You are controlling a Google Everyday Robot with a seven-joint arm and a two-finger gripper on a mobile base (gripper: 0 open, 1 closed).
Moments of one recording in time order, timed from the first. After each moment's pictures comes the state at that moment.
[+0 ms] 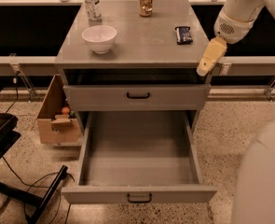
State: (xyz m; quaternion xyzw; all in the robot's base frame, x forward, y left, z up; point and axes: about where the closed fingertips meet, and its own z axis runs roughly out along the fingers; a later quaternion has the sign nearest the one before) arm 0.659 -0.254 0.895 -0.40 0.91 -0.05 0.12
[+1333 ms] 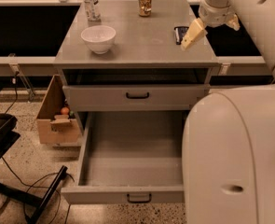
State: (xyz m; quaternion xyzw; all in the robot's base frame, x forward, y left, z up) arm 0.735 -0.247 0.912 -0.16 0.97 -0.11 0.16
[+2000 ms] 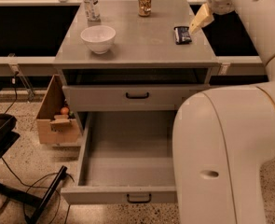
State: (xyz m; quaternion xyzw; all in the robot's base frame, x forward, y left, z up) arm 0.762 -0.279 0.947 -0.04 0.96 -0.15 0.22
